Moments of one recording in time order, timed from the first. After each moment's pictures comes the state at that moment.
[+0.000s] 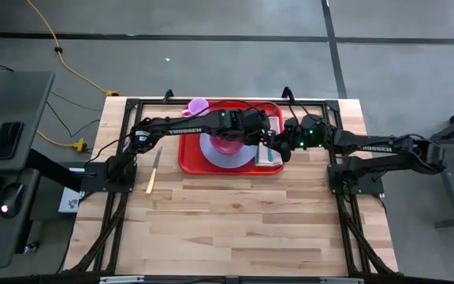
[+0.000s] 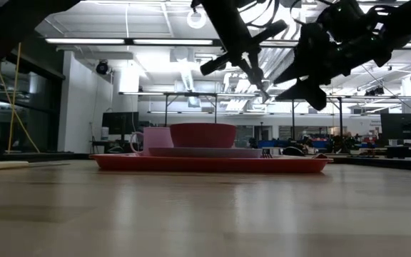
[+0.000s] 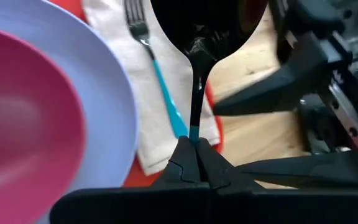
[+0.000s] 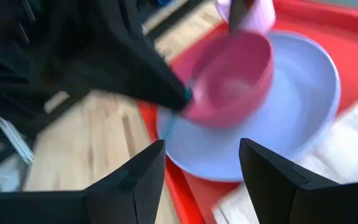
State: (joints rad) left arm 0.13 2.18 2.16 -0.90 -0.19 -1.11; right arm -0.41 1.02 0.44 0.17 -0.25 0.46
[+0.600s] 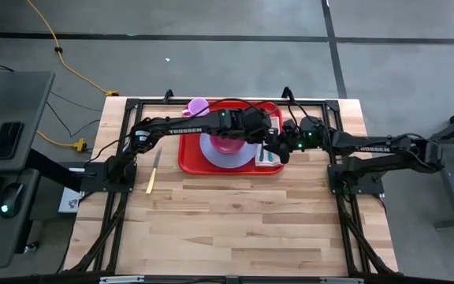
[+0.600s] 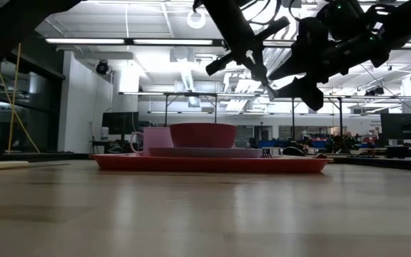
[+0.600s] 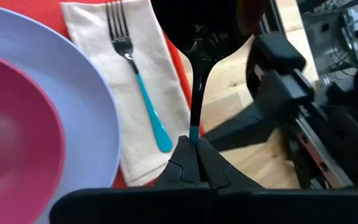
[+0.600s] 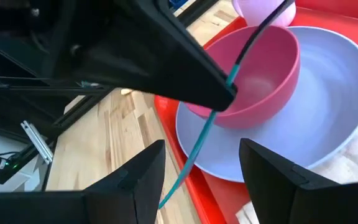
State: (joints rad) left arm 0.14 2.18 2.16 -0.83 -0.21 -1.10; right arm -0.39 1.06 0.45 0.24 -0.28 0.53
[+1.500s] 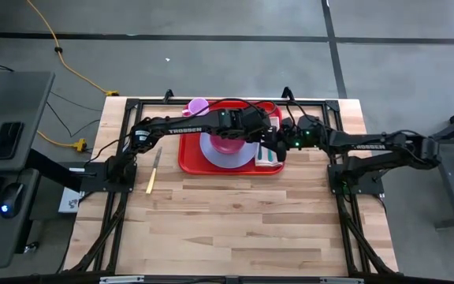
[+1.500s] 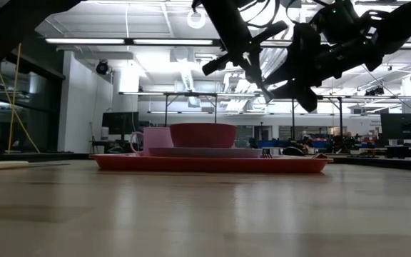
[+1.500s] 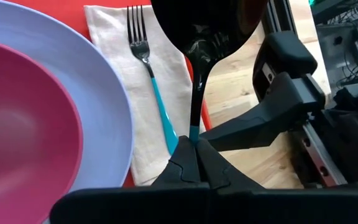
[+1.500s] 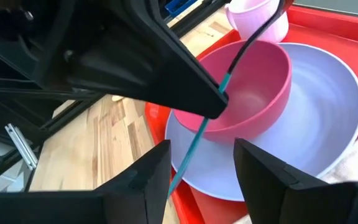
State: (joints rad) left arm 0.14 2.18 2.16 -0.87 -0.25 -1.15; right arm -0.39 1.11 0.45 0.33 -0.25 0.47
